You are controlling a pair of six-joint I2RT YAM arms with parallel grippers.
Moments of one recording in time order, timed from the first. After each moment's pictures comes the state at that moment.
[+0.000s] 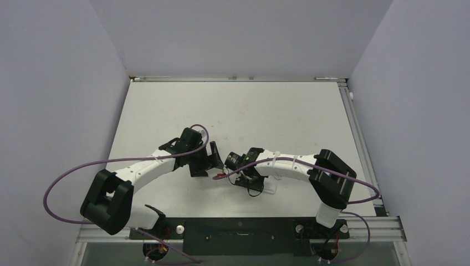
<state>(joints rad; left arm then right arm) -0.53 1.36 0.73 -0.40 0.30 -0.81 1.06 1.74 1.12 -0.91 0.13 -0.25</state>
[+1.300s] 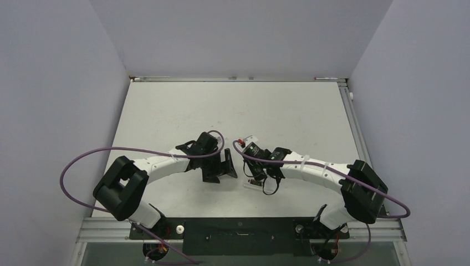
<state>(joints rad) -0.67 1.51 0.77 -0.33 0.34 -0.86 0.95 1.46 0.92 -0.62 0.21 0.36</state>
